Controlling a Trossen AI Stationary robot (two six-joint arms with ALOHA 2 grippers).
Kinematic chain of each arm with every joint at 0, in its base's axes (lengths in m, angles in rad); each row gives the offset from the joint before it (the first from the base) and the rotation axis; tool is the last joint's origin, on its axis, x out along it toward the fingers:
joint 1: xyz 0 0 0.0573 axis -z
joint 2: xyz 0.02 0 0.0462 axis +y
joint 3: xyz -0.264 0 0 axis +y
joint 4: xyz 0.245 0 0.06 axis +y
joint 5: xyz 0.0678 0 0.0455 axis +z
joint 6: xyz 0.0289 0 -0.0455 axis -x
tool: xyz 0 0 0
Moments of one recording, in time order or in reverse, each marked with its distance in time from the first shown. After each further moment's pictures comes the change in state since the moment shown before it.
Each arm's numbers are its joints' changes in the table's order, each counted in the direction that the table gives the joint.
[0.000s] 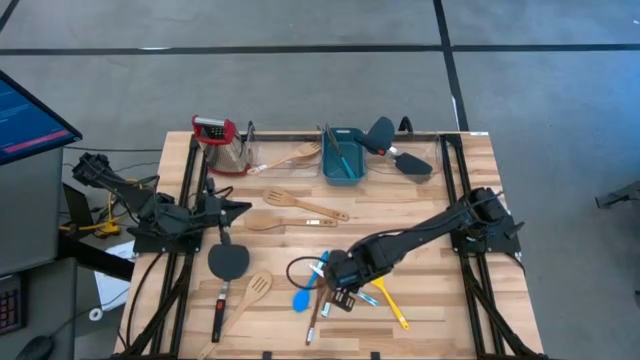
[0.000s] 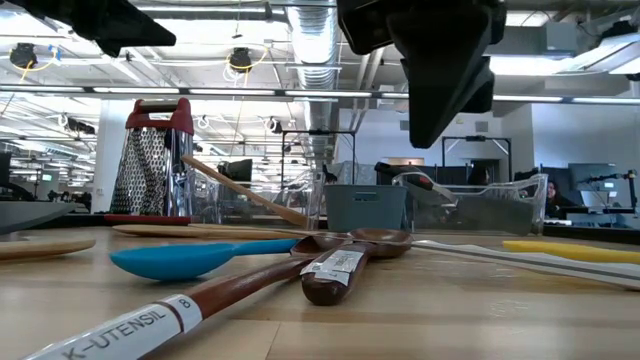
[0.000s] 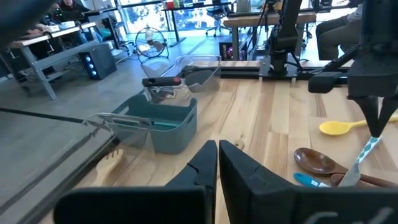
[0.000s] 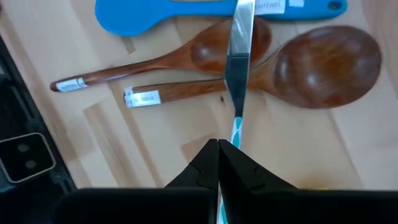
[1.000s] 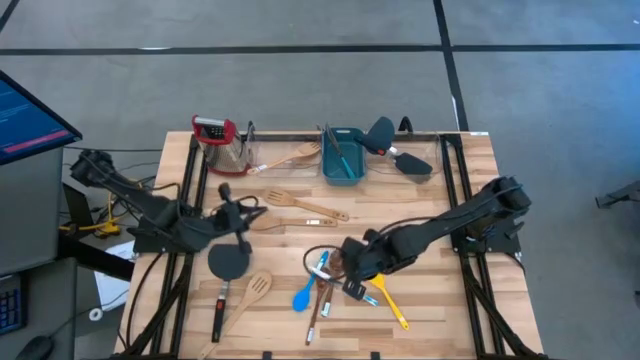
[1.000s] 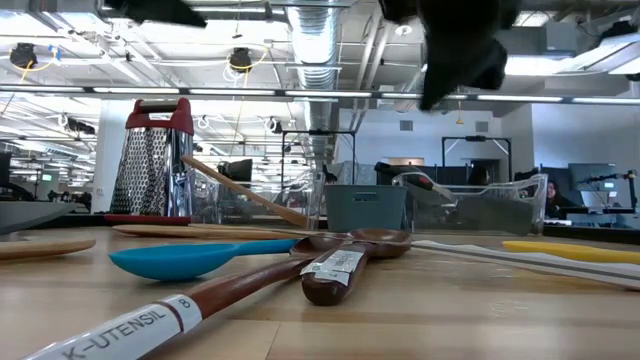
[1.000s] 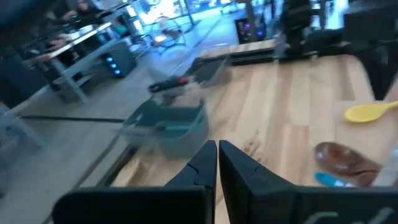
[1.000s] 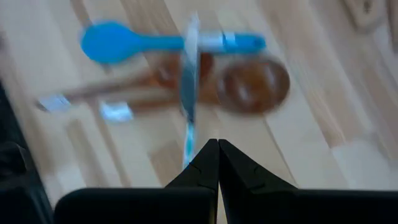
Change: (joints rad) left arm -0.002 0.334 -0.194 0.006 0.075 -0.046; right arm -0.016 -0.184 0.151 -0.028 -0.176 0.005
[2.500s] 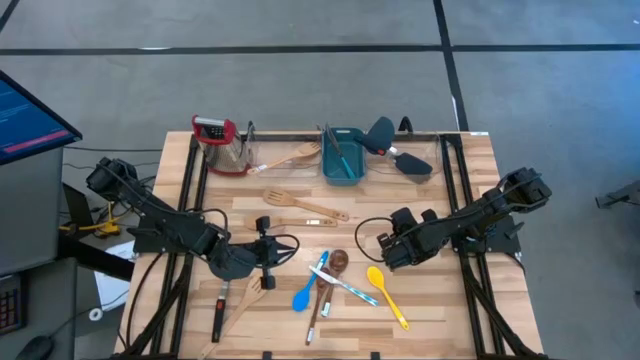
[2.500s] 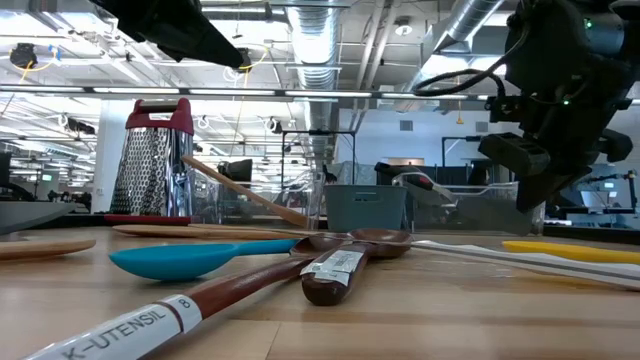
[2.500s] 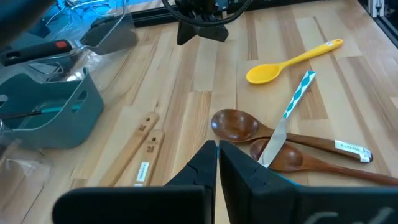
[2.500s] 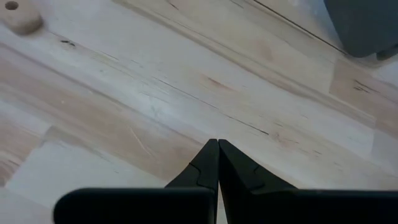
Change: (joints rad) left arm 0.003 0.443 -0.102 -0.171 -0.311 0.125; right arm 0.016 -0.198 0.596 0.105 -0.498 -0.678
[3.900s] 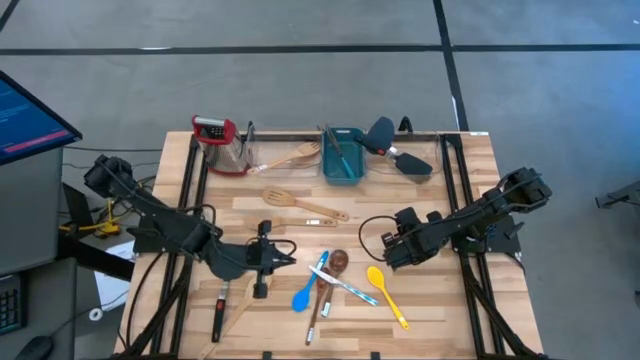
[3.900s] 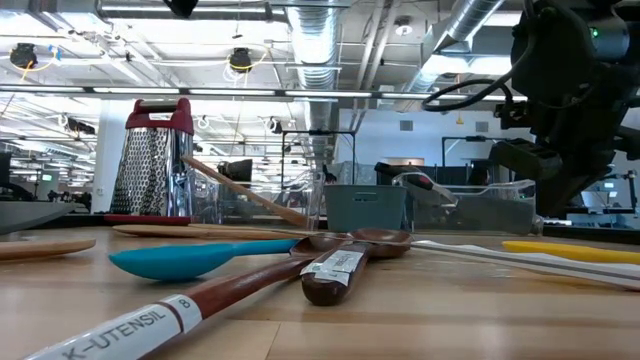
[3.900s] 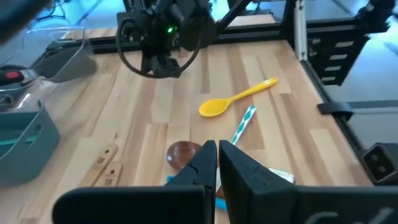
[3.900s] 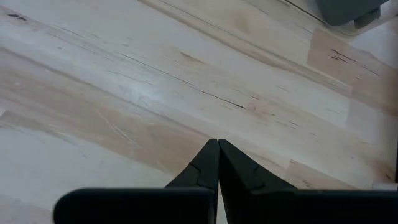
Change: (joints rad) left arm 0.029 -0.044 -0.113 0.046 -0.126 0.003; right arm -0.002 0.000 0.000 0.084 0.081 -0.079
